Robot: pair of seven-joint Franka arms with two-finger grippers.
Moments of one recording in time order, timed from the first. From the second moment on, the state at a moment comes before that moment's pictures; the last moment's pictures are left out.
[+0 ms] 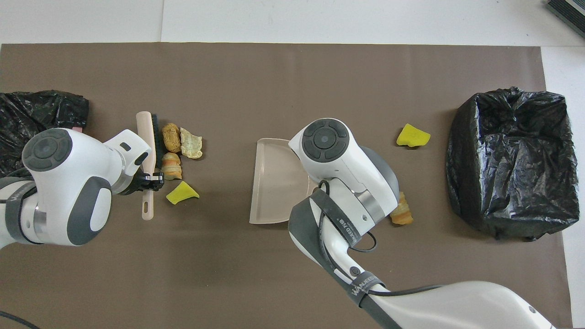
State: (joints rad) left arm -0.08 0.06 -0.09 -2.18 -0.02 2.18 -0.19; right arm 0.36 0.36 0.21 -1.73 -0.20 1.93 -0.86
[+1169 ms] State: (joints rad) left arm -0.22 0.17 -0.11 -2.09 0.09 2.15 -0.14; right arm 0.39 0.34 0.21 -1.82 -0.30 2.07 -0.86
